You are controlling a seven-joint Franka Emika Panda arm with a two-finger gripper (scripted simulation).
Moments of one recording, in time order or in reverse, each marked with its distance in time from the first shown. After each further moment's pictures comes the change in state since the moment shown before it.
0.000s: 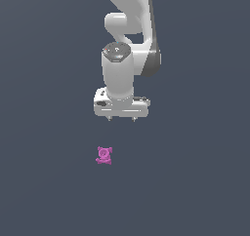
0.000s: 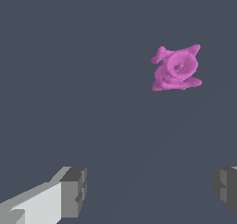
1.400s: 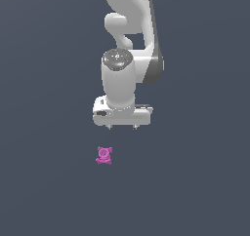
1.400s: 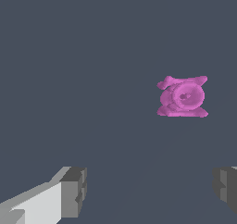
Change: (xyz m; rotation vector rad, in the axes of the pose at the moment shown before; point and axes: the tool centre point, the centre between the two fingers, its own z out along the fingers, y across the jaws) arm 0.040 -0.007 0.000 0.007 0.022 -0.049
